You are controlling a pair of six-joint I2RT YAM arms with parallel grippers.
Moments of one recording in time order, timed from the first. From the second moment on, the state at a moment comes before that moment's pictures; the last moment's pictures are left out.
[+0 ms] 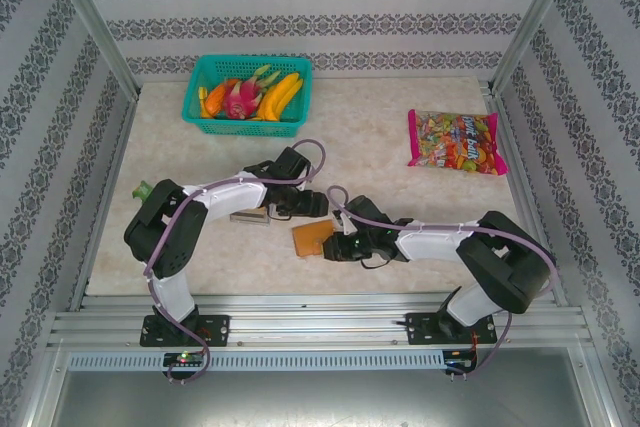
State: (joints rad) left arm -0.60 1.81 1.10 -0.42 0.28 -0.53; right arm 0.75 1.52 0.54 0.03 -0.41 0.73
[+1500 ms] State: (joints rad) left arm -0.65 1.45 0.63 -0.13 0.25 -0.82; right arm 0.67 1.48 0.60 0.02 -0.34 0.86
